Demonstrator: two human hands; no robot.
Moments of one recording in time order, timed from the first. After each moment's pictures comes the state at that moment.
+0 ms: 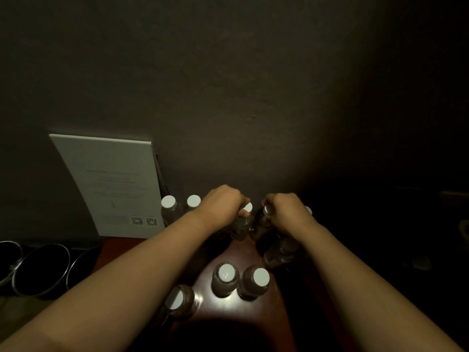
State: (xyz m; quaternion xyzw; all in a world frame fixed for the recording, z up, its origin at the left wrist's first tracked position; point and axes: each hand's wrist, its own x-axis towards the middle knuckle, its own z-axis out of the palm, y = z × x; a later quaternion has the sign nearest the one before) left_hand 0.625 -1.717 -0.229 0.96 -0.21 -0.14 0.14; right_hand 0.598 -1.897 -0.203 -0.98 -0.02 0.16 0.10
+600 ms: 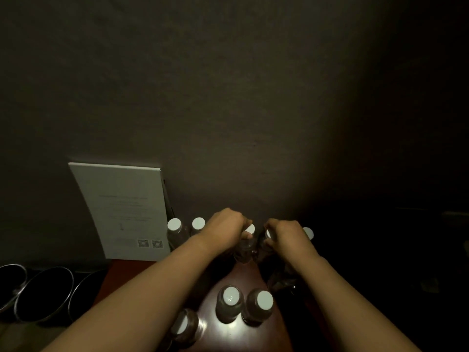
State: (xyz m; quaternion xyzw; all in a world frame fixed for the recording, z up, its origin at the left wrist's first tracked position) left_hand 0.620 -1.718 -0.224 0.96 -0.20 -0.15 0.16; right_hand 0.589 -1.898 -0.217 -0.98 -0.02 0.14 0.15
